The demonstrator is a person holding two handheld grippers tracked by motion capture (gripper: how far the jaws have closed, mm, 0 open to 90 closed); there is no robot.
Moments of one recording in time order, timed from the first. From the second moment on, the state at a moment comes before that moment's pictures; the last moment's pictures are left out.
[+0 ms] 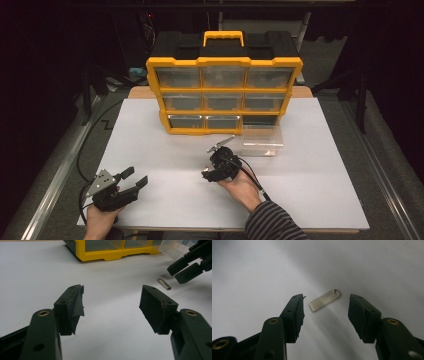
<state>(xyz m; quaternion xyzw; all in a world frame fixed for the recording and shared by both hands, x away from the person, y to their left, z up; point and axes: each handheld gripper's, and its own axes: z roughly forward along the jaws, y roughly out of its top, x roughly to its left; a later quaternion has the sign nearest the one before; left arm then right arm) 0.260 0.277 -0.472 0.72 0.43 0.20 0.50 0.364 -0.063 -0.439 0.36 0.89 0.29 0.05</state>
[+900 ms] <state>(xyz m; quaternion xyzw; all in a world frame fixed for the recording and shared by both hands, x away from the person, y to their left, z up) 0.260 0.277 -0.472 0.72 0.43 0.20 0.51 0.375 -0.034 -0.445 0.36 0.90 0.22 0.05</state>
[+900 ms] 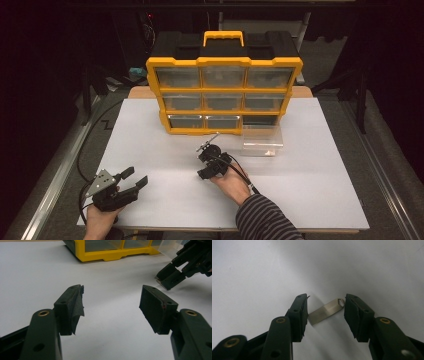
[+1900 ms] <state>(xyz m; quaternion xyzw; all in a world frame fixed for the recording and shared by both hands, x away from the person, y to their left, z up) 0.260 0.277 -0.472 0.72 0.43 0.20 0.50 0.367 -0.036 -0.444 0.31 0.92 0.21 0.09</state>
